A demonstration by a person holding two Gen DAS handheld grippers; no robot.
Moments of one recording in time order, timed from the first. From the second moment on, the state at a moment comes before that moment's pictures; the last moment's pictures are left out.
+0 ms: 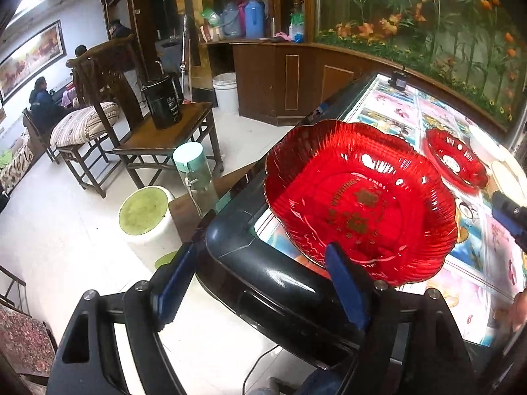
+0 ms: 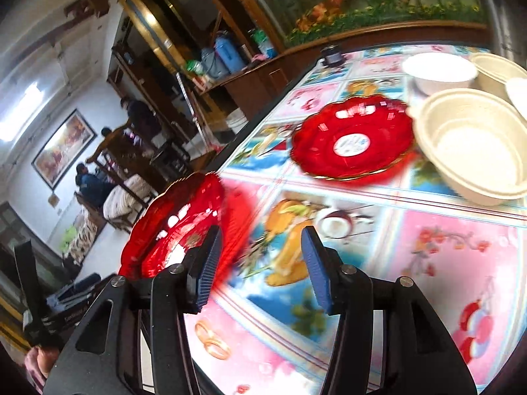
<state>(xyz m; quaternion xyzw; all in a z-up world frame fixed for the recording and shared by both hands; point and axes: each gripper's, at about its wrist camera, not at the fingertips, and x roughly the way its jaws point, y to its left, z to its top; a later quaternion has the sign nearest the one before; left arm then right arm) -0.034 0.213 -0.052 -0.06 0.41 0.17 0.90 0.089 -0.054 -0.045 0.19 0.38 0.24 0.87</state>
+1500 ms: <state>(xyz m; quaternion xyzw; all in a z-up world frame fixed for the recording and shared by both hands) 0.164 0.082 -0.043 -0.23 0.50 0.04 0.83 0.166 -0.151 -0.093 0.44 0.44 0.19 0.76</state>
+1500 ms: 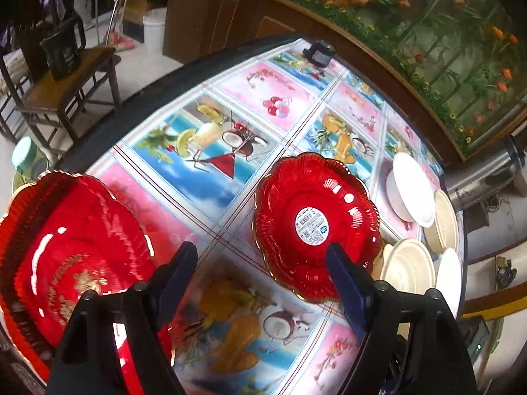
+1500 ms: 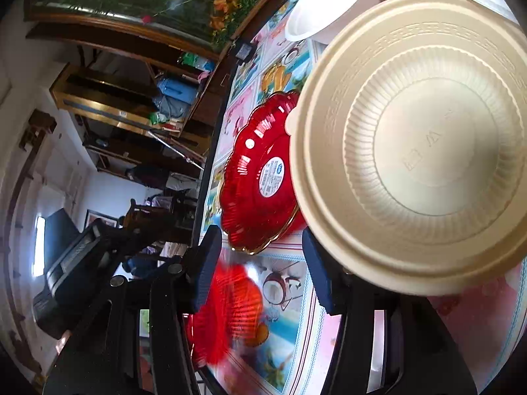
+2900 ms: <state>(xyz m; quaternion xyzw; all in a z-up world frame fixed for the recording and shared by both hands) 0.192 0.068 -0.057 -0.28 0.49 -0.02 0.82 0.174 -0.152 -0.098 0.42 0.43 0.13 0.79</state>
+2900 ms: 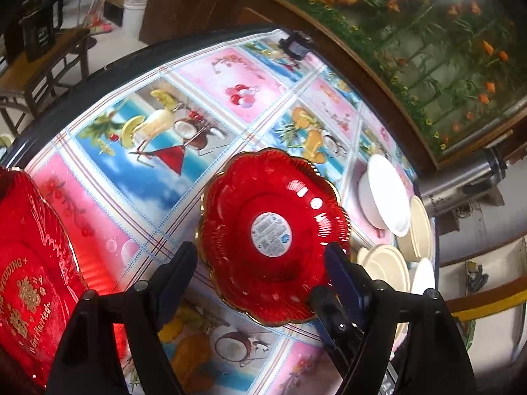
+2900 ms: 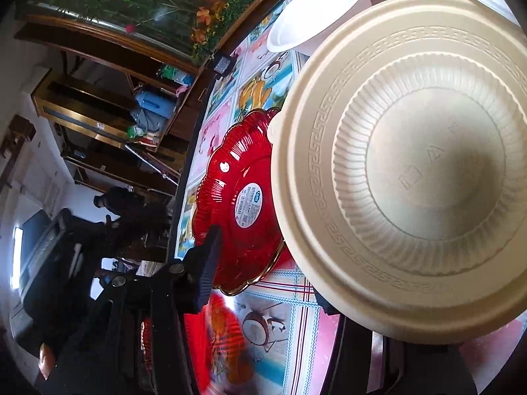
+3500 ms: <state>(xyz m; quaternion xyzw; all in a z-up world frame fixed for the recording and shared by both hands) 0.193 0.076 -0.081 -0.28 0.51 0.03 0.81 0.181 -0.151 -0.109 0.43 0.44 0.12 0.77</state>
